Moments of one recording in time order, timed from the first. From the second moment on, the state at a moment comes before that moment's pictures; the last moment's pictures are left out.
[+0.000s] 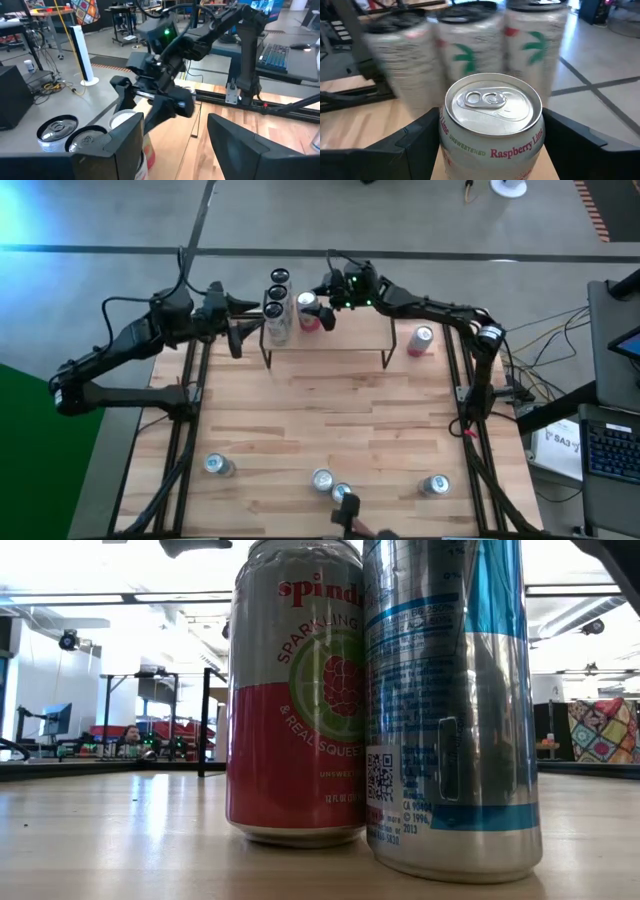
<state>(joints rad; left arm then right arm) 0.42 0.89 1.12 -0.40 0.01 0.04 -0.58 1.89 1.58 0.01 -0.42 -0.05</state>
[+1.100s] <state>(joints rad) 0.48 0.94 1.12 -0.37 0.04 0.04 -0.67 1.95 1.62 0.09 -0.51 -0.19</state>
